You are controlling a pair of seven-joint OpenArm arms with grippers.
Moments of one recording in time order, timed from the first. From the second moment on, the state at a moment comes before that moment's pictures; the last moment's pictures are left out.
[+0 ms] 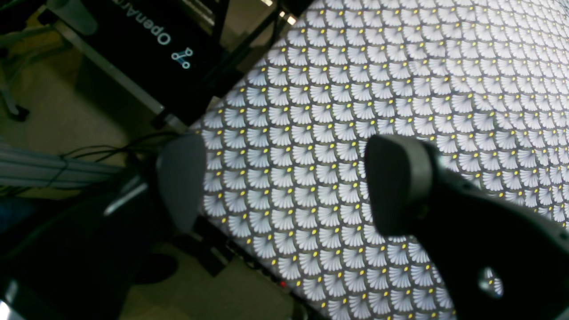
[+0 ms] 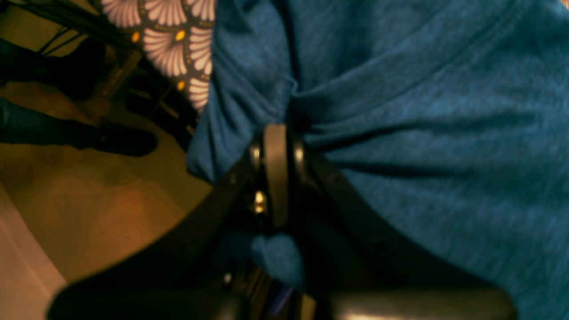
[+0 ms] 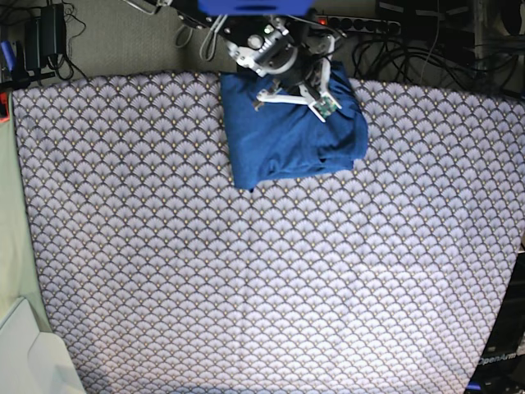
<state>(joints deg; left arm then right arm) 18.7 -36.7 -42.8 107.6 -42.1 16.5 60.8 -6.3 5.9 -55.8 95.3 5.7 -10.9 -44.7</state>
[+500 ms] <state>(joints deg) 18.7 -29.6 -30.0 107.6 -42.0 16.5 60.7 -5.3 8.4 -49.5 108.0 6.1 -10.7 -45.5</state>
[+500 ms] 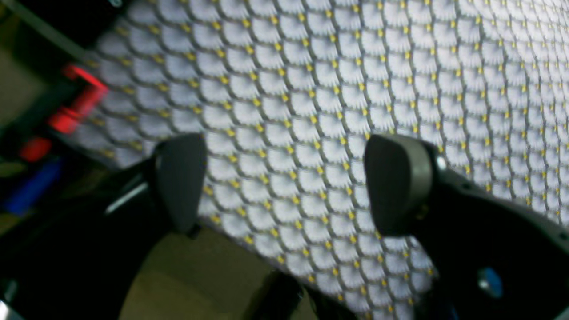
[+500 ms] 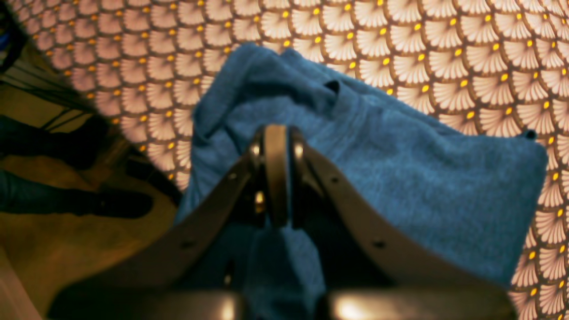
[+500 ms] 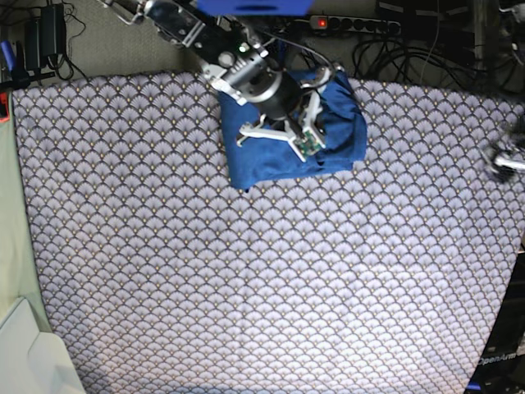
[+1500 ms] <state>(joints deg) 12.5 -15.4 5.1 102.0 -41.4 16.7 59.2 -6.3 16.5 -35.5 111.5 6.2 -10.5 -45.6</state>
